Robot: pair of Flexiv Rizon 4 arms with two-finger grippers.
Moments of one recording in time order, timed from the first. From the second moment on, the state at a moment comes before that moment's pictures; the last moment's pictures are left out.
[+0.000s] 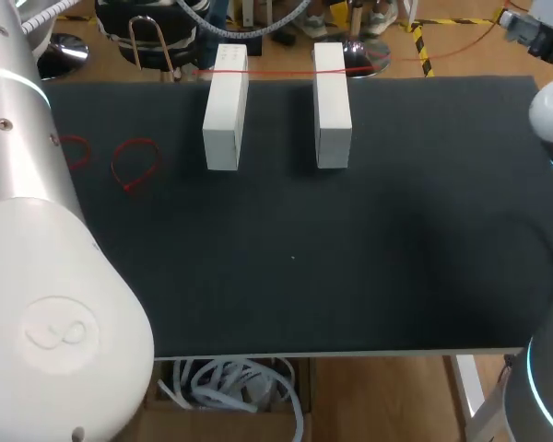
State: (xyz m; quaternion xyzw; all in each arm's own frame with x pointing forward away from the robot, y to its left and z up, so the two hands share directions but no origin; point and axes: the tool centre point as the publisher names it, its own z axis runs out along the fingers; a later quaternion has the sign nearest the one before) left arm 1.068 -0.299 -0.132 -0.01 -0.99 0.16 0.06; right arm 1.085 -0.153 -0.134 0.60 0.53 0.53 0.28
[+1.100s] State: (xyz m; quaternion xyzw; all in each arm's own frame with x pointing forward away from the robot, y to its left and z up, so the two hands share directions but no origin) left arm 1.068 -0.299 -0.132 -0.01 -0.99 0.16 0.06; right arm 1.094 -0.110 -0.139 0.26 0.83 0.28 0.41
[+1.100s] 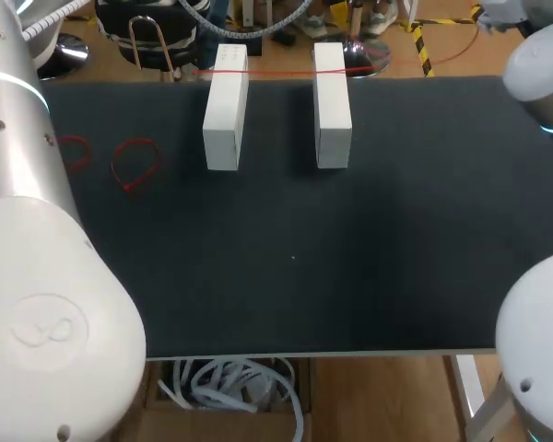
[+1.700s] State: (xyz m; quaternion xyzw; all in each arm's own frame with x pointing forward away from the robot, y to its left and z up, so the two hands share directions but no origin) left arm 1.068 -0.299 -0.132 -0.01 -0.99 0.16 0.06; right arm 1.080 -0.096 -0.146 0.01 0.91 0.12 0.40
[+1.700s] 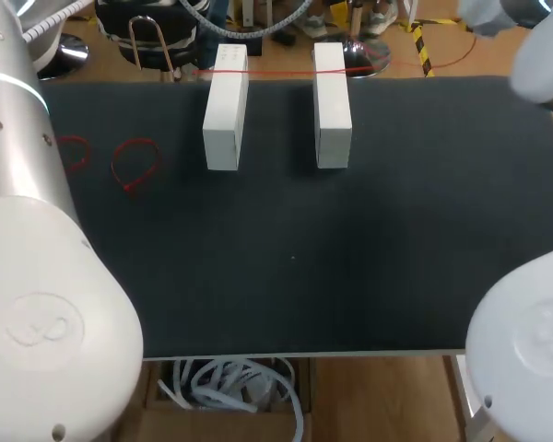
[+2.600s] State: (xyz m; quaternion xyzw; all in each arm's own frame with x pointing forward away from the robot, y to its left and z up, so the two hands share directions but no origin) left arm 1.068 -0.299 -0.132 -0.01 -0.99 0.16 0.06; right arm 1.078 -0.045 -0.152 0.20 0.86 0.22 0.42
